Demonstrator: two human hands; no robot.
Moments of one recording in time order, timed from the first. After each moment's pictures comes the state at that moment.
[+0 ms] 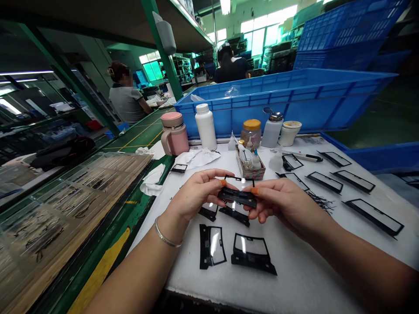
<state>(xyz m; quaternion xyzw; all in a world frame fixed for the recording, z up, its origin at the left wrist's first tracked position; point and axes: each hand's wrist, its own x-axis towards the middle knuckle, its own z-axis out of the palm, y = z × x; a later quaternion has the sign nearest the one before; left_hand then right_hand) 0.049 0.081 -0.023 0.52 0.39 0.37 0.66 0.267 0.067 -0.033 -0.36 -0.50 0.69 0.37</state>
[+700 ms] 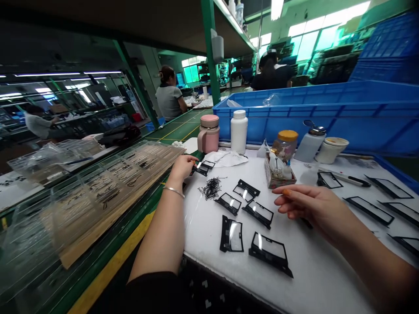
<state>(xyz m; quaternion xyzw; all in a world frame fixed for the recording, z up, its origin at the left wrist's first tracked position) -0.081 0.129 -0.035 0.49 0.75 0.38 0.23 0.284 0.085 -0.043 -0.43 -0.52 0.64 0.36</state>
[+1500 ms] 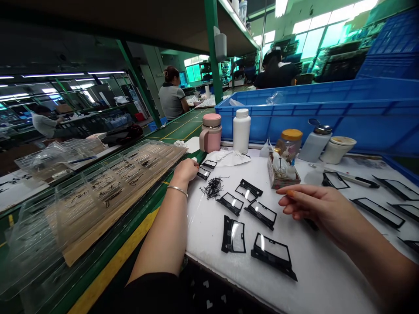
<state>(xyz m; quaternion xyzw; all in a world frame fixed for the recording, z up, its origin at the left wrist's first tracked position) -0.080 0.131 -0.040 0.56 0.81 0.10 0.10 0.288 0.086 -0.046 -0.43 -0.54 0.63 0.36</state>
